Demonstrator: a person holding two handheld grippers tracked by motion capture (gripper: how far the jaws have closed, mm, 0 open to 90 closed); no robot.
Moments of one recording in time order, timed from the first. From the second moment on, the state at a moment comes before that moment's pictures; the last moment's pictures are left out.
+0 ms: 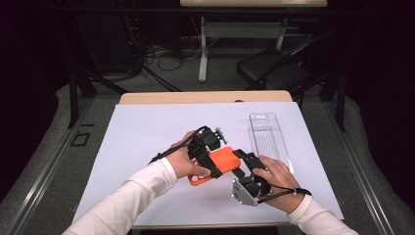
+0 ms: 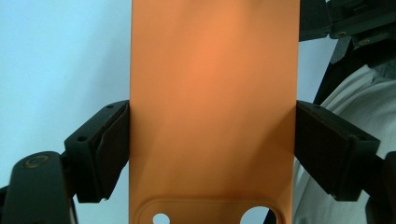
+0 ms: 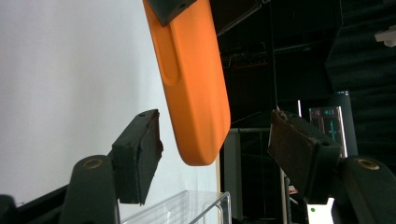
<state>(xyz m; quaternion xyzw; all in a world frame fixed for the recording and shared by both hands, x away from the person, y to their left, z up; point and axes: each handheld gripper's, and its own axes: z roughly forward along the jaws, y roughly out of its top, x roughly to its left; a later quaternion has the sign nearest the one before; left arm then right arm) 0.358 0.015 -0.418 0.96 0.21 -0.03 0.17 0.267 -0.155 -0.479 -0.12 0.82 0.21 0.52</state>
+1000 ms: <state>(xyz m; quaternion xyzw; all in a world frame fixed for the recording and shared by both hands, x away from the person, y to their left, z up) 0.348 0.003 -0.414 0.97 0.19 -0.04 0.18 0.268 -0.147 -0.490 -0.16 0.80 0.18 0.54</state>
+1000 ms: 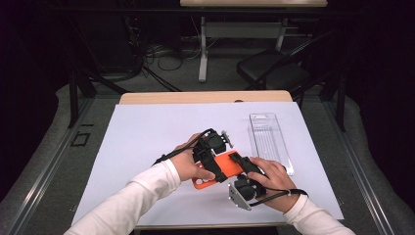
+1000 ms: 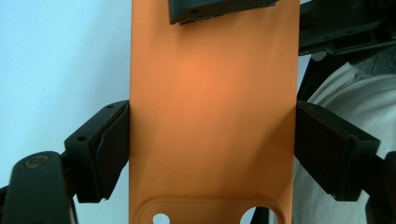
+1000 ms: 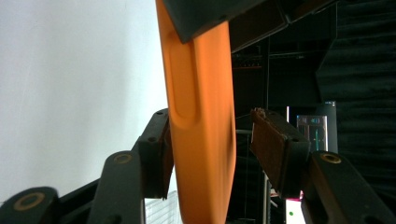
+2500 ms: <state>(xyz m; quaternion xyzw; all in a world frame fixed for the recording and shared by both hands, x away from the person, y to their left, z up) 0.347 0.001 -0.413 0.96 0.19 -0.06 0.17 0.266 -0.146 -0.494 -0.18 0.78 0.16 0.57</state>
